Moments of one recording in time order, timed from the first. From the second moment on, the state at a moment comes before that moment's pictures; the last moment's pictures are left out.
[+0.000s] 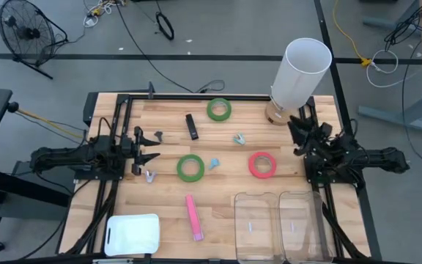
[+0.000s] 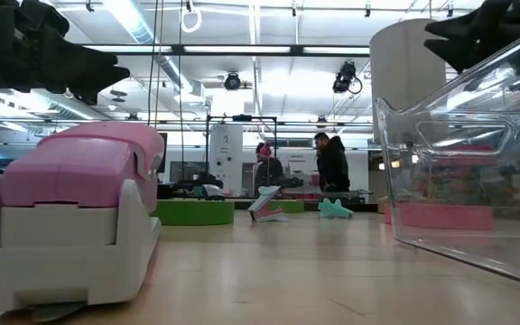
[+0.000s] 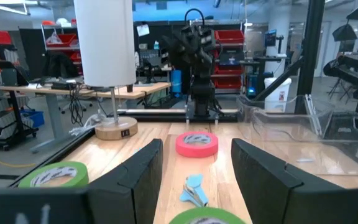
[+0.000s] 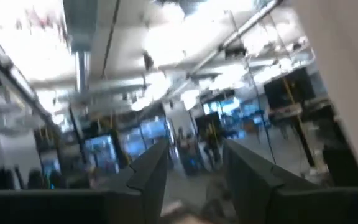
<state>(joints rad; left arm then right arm) 0.05 0.01 0.01 0.12 -0.05 0.01 -0.03 0.15 0.02 0.62 0.48 0.05</state>
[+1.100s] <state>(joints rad) 0.05 0.01 0.01 0.14 -0.05 0.00 0.11 1.06 0.68 -0.60 0.38 0.30</state>
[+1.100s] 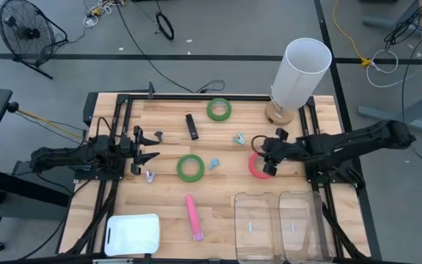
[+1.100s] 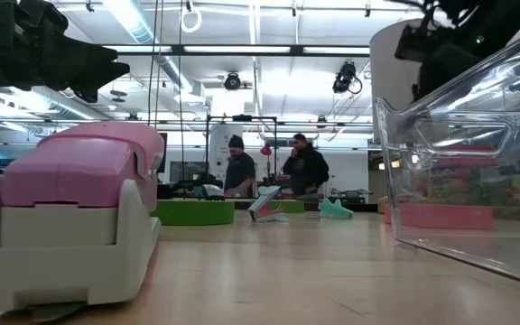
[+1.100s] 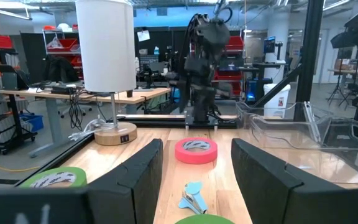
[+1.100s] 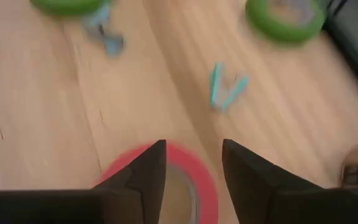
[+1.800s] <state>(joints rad) 0.05 0.01 0.01 0.14 -0.05 0.00 0.05 1.33 0.68 -0.67 0.41 0.33</state>
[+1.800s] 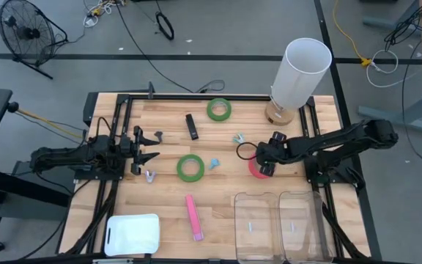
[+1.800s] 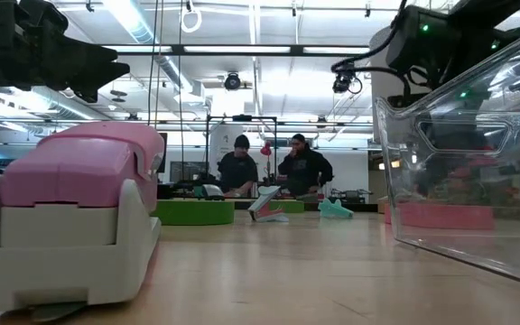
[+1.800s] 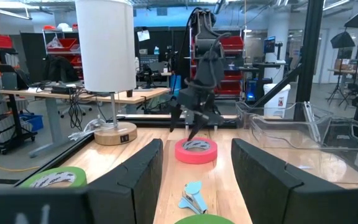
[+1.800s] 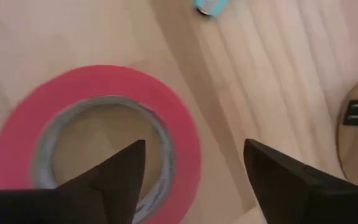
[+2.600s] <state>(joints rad) 0.05 0.01 0.01 0.14 -0.05 0.00 0.02 1.52 0.68 -0.57 0.41 0.32</state>
